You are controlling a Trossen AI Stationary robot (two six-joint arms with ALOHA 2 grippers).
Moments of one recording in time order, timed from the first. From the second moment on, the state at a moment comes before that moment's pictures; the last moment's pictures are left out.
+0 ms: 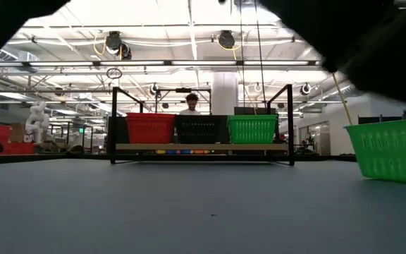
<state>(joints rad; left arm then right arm) -0.33 2.52 2.20 -0.35 -0.28 0.43 1.04 0.86 0.39 0.75 1.50 -0.28</state>
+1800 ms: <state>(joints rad) -0.30 2.48 2.21 -0.62 -0.13 0.44 1.04 0.86 0.37 0.75 1.47 -0.23</state>
